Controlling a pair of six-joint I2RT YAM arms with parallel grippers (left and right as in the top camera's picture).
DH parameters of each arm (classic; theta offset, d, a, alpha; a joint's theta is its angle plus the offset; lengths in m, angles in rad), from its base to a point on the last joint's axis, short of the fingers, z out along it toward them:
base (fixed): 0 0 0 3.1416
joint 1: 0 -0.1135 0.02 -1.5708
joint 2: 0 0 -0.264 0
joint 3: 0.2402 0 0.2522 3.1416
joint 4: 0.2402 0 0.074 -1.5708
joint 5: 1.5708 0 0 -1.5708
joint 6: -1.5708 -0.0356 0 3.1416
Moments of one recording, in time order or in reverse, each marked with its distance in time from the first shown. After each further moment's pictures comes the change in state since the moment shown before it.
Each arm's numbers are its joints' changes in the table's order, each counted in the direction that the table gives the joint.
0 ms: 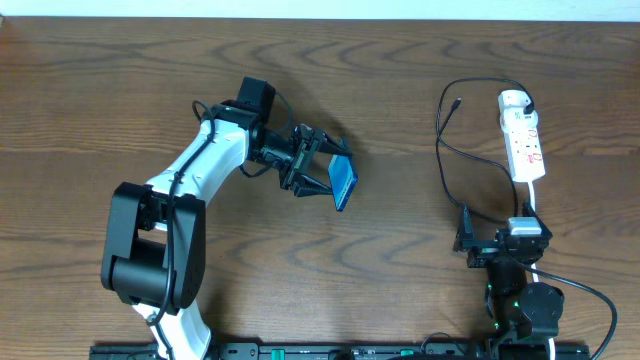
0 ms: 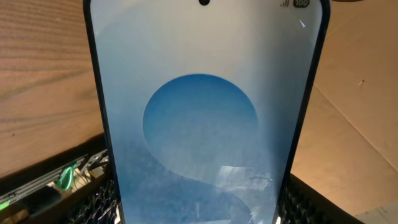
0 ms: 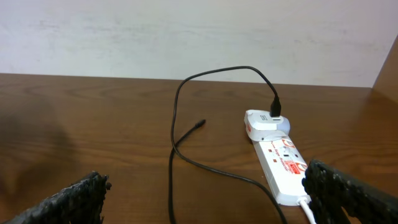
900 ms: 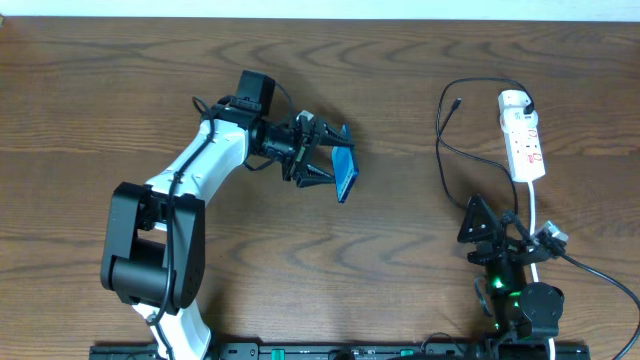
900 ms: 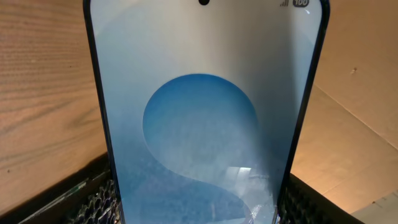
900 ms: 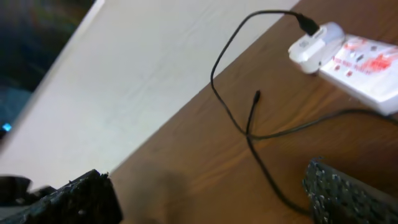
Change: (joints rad) left arm -0.006 0.000 0.000 -0.138 0.000 -0.001; right arm 0.000 0.000 0.000 -0.004 -0.021 -0.849
